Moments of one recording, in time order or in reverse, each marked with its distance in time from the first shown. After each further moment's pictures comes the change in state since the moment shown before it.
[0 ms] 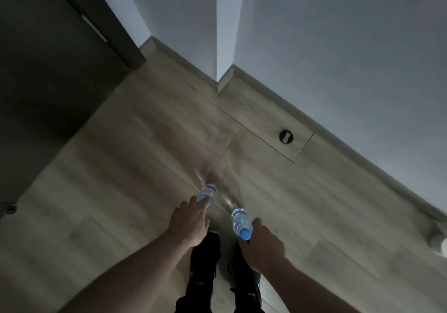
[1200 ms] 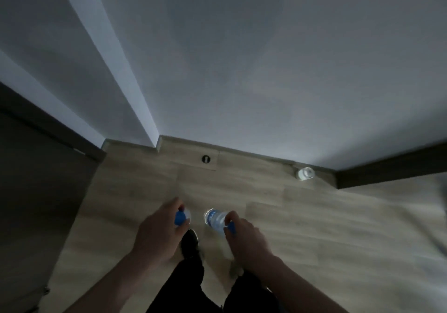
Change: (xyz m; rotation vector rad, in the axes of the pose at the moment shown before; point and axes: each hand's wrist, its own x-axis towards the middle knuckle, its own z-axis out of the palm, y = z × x) left_hand -0.482 0.109 -0.312 -0.191 0.380 0.455; right_hand -0.541 0.014 -0.160 0.410 0.450 -0.077
